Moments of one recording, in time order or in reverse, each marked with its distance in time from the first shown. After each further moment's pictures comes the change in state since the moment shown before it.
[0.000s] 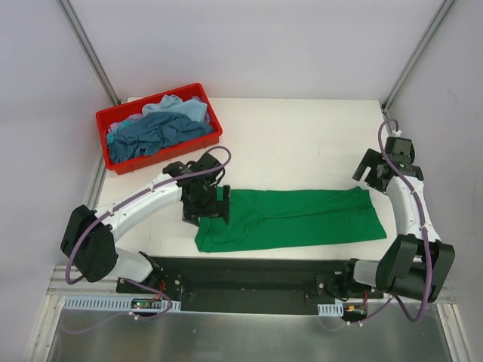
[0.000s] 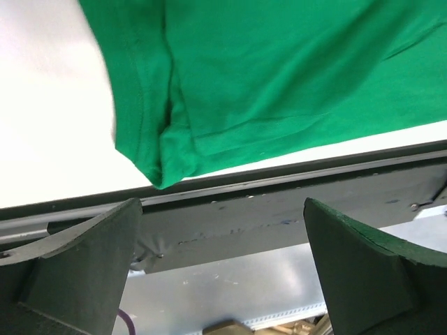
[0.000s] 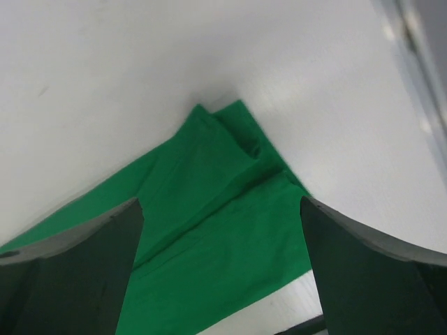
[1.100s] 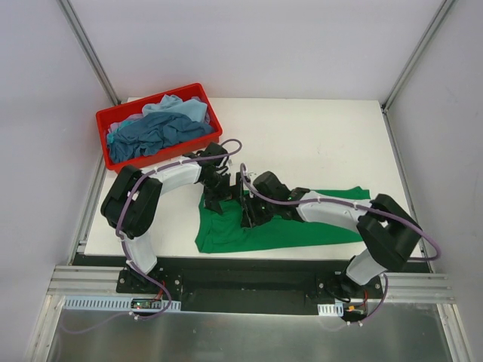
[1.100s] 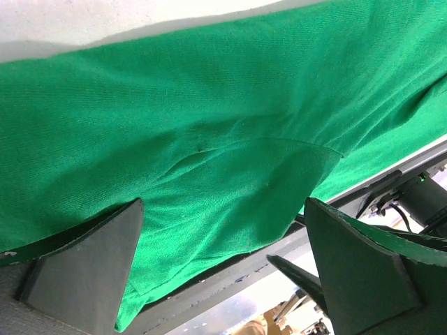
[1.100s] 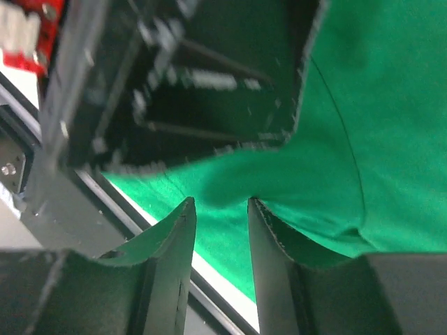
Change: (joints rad) left arm 0.160 0.418 0.105 0.402 0.309 0.107; right arm 1.097 0.257 -0.159 0.497 -0.476 0.232
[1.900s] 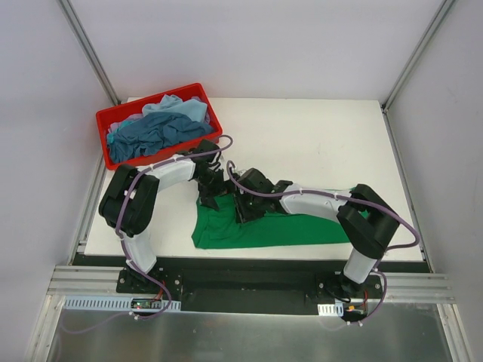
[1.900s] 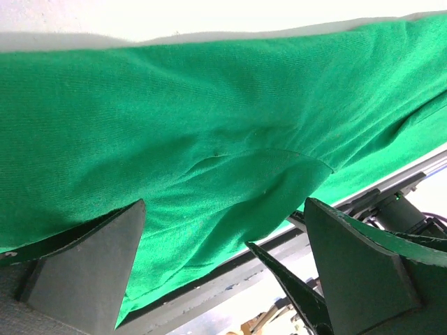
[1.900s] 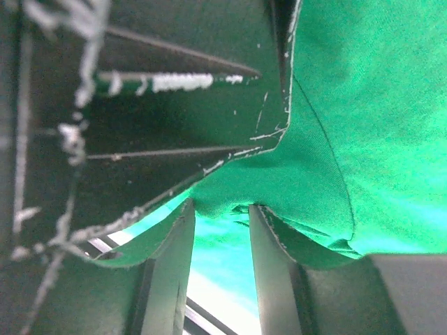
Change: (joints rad) left arm 0.065 0.004 -0.008 0.017 0.019 -0.022; right arm 0.048 0.193 0.211 -0.125 0.138 0.016
